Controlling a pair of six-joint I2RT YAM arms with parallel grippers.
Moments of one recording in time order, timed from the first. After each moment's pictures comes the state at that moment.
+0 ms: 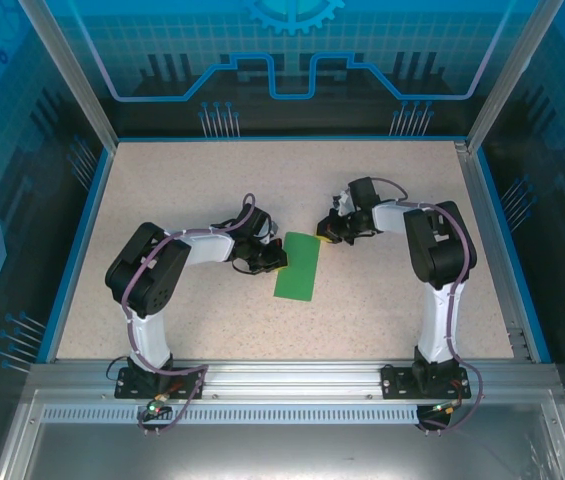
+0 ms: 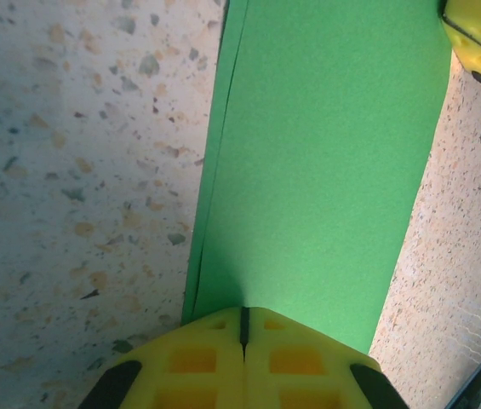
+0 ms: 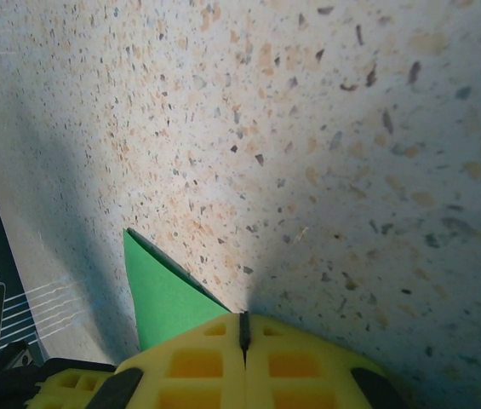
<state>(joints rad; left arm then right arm) -0.49 1.89 1.00 -0.18 0.48 -0.76 0.26 2.08 1.23 -0.24 -0.67 0.61</state>
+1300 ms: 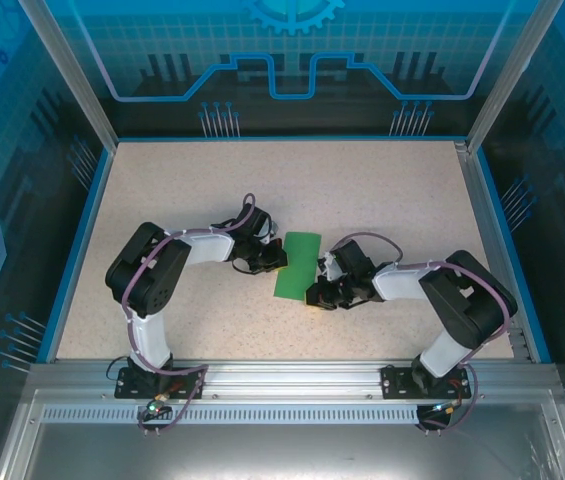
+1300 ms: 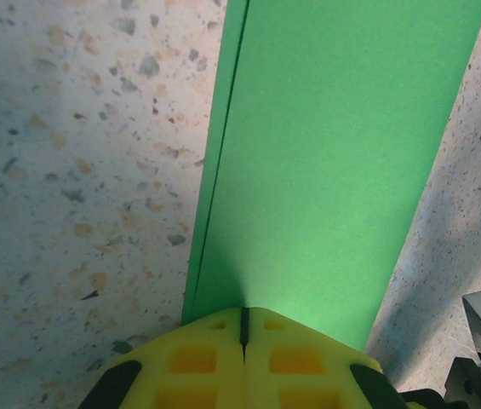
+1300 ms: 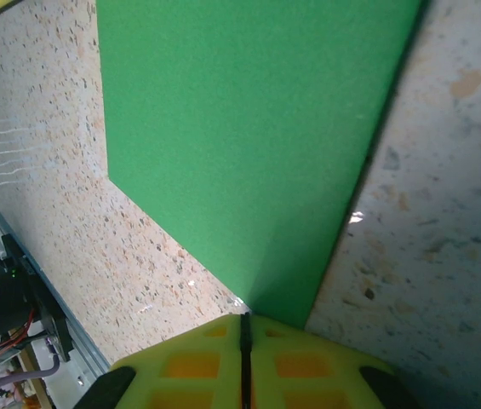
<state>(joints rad) -0.49 1.90 1.01 -0.18 0.48 -0.76 0.60 1.63 0.58 0.00 -0.60 0.76</state>
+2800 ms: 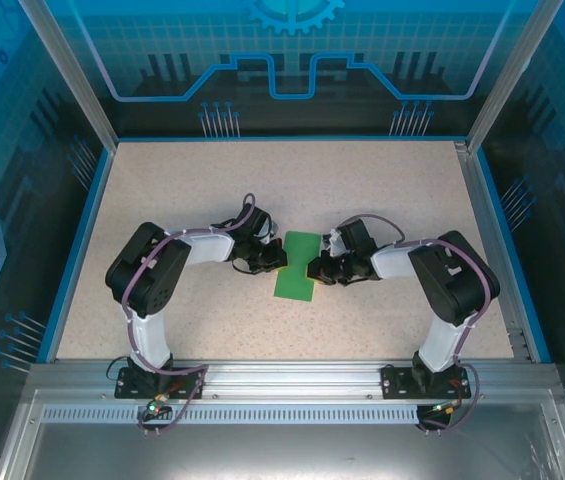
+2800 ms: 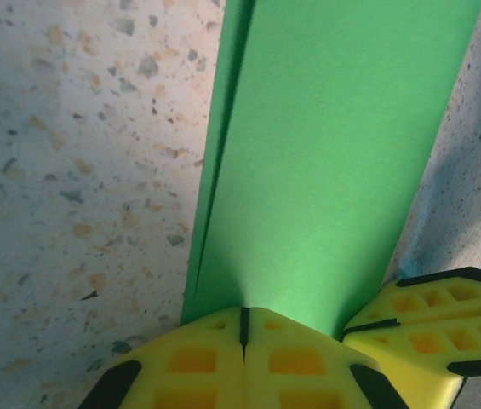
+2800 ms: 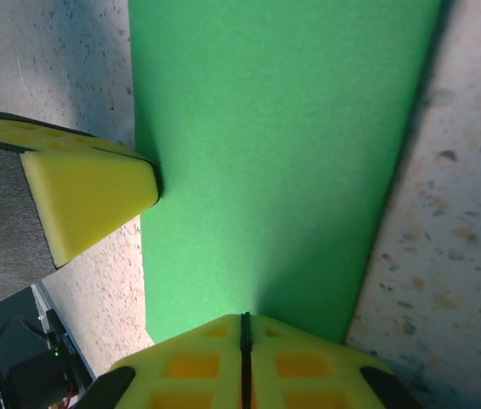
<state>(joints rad) -0.49 1.90 1.01 -0.18 0.48 -0.76 0.46 1.79 0.73 0.08 -0.64 0.75</state>
